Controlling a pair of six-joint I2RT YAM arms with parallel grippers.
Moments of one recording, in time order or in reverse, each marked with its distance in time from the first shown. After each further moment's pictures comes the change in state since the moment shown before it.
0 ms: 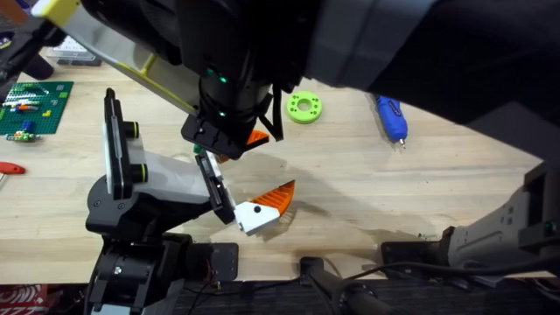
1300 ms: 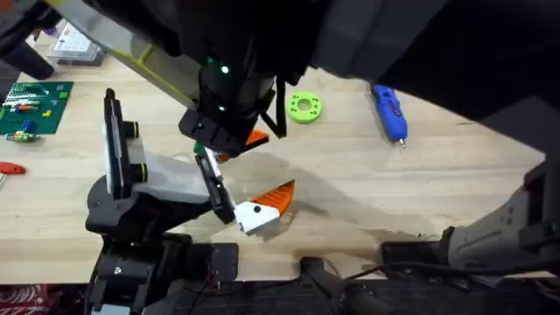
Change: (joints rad) left arm 0.000 0.000 0.000 0.000 -0.001 -0.004; right arm 0.000 0.000 0.039 -0.038 0.000 0.045
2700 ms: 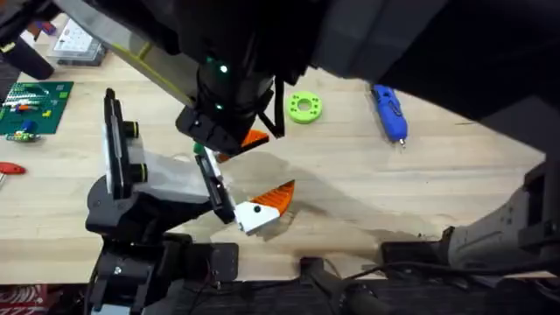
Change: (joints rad) left arm 0.000 0.000 0.000 0.000 0.000 0.000; right arm 0.000 0.000 0.000 0.015 0.000 0.030
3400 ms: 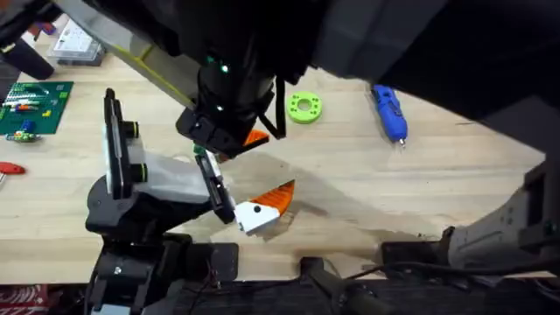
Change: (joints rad) left arm 0.000 0.000 0.000 0.000 0.000 0.000; right arm 0.000 0.000 0.000 -0.010 -0.024 0.004
